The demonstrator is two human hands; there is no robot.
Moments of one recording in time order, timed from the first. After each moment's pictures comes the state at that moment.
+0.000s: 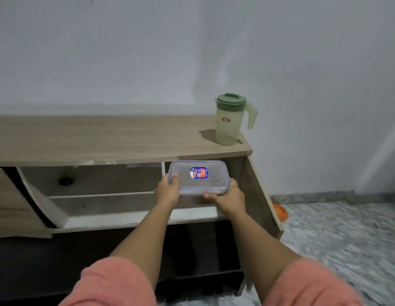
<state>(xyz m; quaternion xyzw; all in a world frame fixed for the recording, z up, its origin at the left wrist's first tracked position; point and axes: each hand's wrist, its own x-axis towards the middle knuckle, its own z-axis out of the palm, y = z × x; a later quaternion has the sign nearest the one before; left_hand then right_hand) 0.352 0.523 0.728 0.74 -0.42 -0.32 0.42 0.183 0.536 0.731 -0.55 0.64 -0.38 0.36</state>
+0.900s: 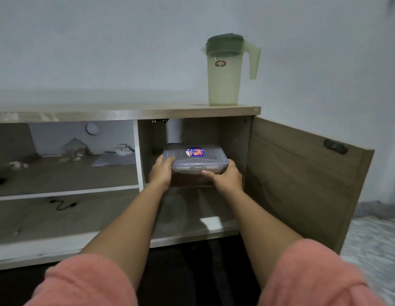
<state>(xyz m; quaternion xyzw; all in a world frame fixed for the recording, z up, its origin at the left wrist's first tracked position) 0.360 0.353 0.526 0.57 -0.45 -0.38 0.57 0.179 0.379 0.519 -0.55 0.55 -0.55 0.30</state>
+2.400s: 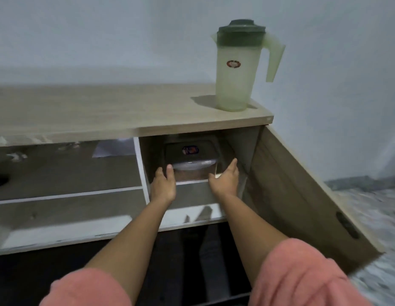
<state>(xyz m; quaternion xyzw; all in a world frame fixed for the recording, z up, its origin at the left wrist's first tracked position) 0.356 0.370 0.553 0.73 -0.48 -0.29 0.39 0.206 0.366 0.569 -0.50 0.71 -0.39 0.30</state>
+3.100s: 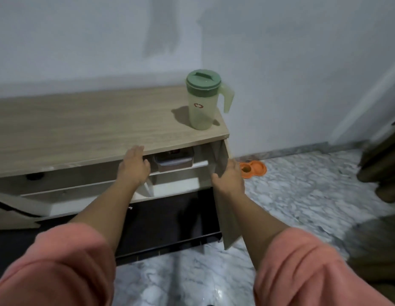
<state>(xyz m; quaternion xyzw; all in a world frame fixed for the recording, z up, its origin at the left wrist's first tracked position) 0.384 0.431 0.768 0.75 -0.63 -0.16 0.13 0.125 0.476 0.776 -0.55 0.76 -0.20 0.27</state>
